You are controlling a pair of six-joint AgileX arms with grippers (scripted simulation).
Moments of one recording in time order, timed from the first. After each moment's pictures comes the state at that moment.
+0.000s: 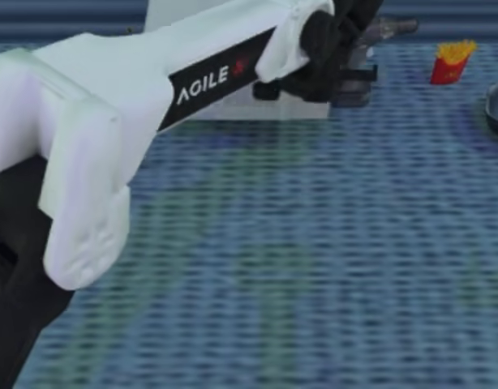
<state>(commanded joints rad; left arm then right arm) -0.70 2.45 2.20 -0.77 -0.42 -0.52 0.00 0.00 0.00 0.00 0.00 0.00</state>
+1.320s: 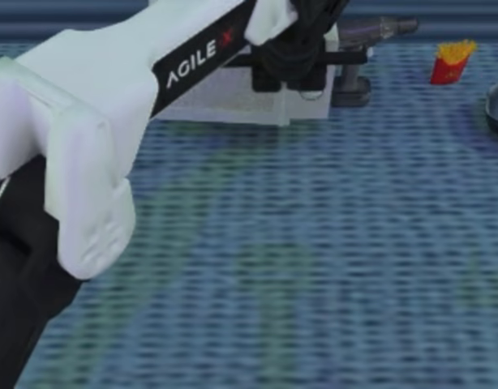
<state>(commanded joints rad) -0.67 2.49 2.43 -1.08 -0.32 -0.60 0.00 0.00 0.00 0.00 0.00 0.00</state>
